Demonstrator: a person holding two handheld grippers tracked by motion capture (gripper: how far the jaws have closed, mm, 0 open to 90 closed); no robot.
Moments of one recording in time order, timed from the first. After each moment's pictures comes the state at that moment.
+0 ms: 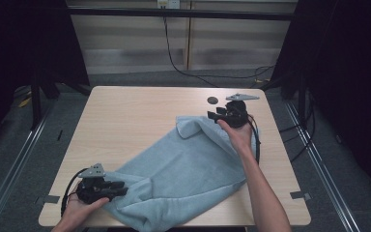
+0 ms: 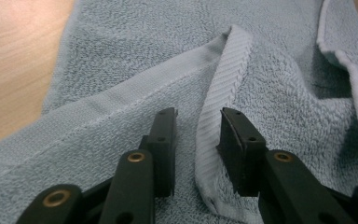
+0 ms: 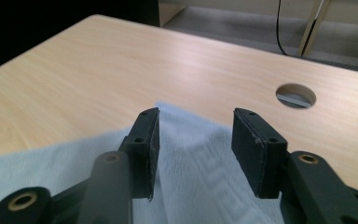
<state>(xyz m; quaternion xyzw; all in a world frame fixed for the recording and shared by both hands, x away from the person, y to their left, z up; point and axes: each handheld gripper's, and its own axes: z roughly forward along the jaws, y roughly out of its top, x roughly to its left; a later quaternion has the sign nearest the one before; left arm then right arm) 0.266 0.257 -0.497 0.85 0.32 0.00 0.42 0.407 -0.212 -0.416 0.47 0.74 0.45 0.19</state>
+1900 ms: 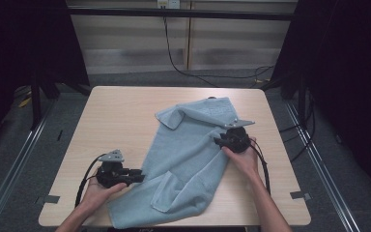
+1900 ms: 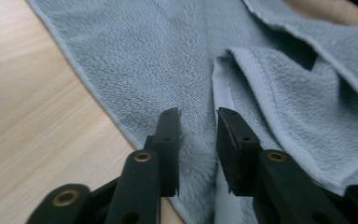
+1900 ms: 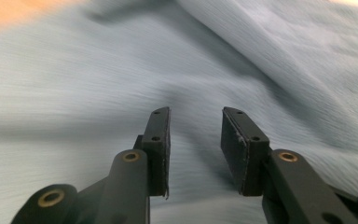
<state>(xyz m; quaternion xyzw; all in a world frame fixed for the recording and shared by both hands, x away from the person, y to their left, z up) 0.300 0.216 -0.485 0.84 0.29 -0.03 0.46 0.357 -0.215 -0.472 0.45 0.79 0.38 0.18</state>
